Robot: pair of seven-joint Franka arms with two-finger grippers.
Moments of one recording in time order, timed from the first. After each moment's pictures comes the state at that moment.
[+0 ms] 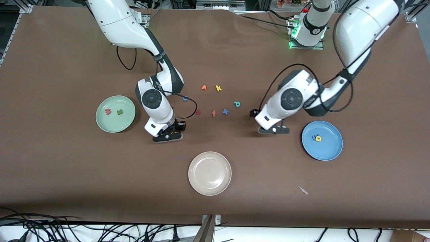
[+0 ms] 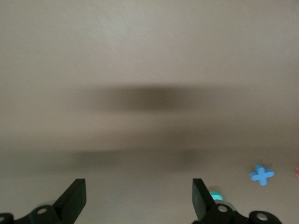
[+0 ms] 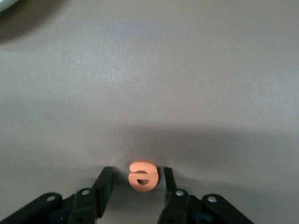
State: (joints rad) left arm 0.23 0.68 -0.82 -1.86 0.44 2.18 -0.83; right arm 0.60 0.70 -0.11 -1.77 0.09 2.57 0.29
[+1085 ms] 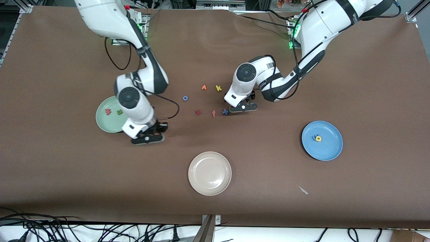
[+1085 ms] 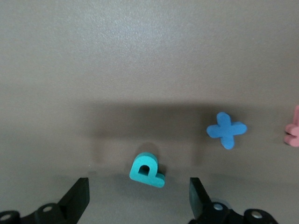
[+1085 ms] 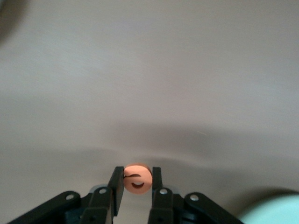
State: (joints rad) left arm -0.02 0.73 -0.74 -1.95 0.55 2.35 -1.20; right arm 0.60 0.52 -0.26 -1.84 0.09 2.37 0.13
